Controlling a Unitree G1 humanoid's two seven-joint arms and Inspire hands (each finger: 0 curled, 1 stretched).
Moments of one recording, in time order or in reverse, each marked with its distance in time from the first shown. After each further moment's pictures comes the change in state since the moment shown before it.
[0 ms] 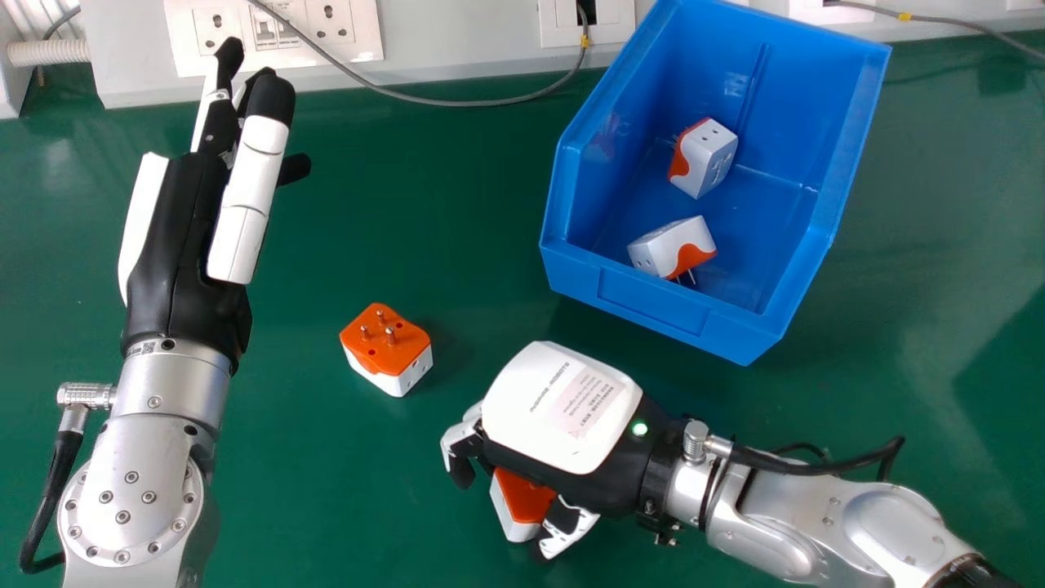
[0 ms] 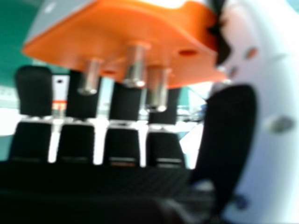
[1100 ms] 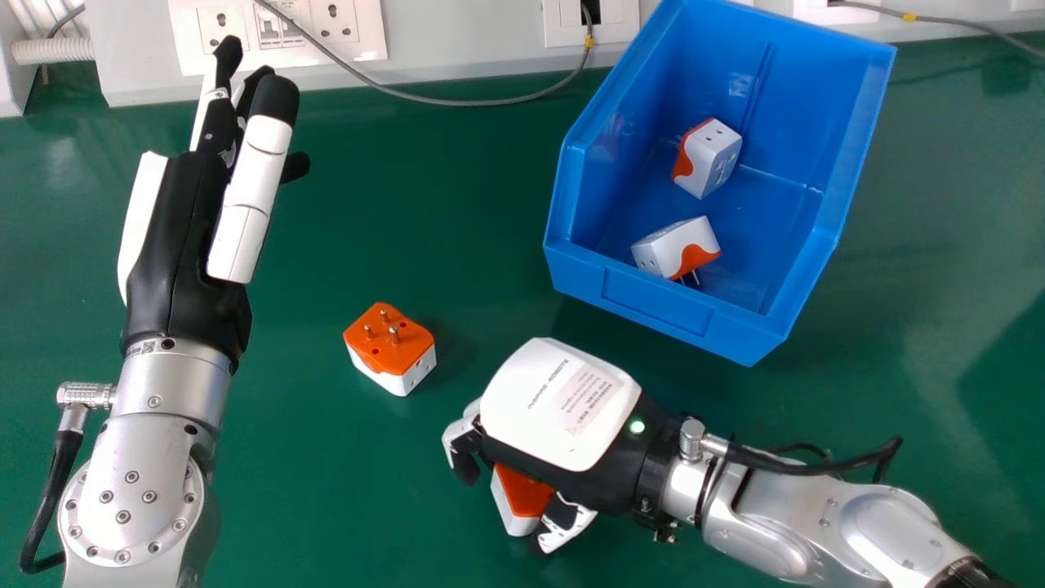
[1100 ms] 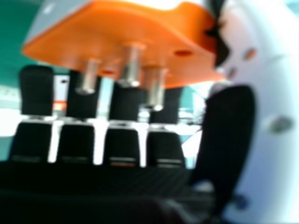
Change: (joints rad) left arm 0.000 0.000 -0.001 -0.005 0.000 0.003 0.003; right arm 0.008 -0.013 0.002 -0.040 0.001 0.044 0.049
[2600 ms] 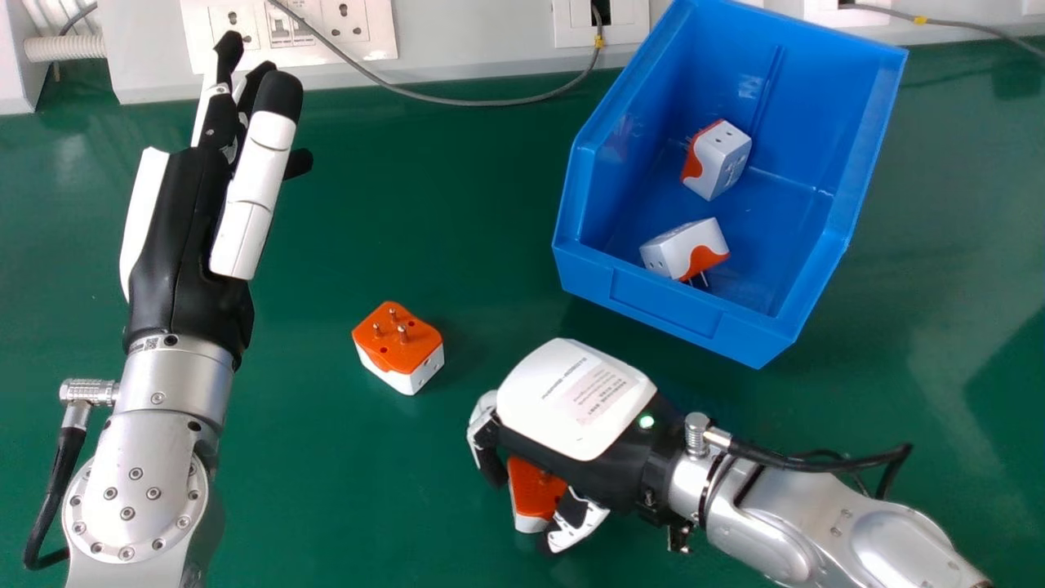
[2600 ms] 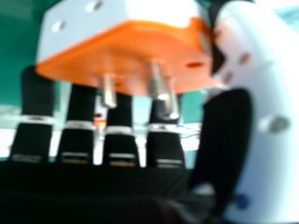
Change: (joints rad) left arm -0.007 -0.003 -0.011 -0.005 0.003 0.004 0.010; right arm 0.080 -0.012 -0.038 -0.140 0.092 0.153 0.210
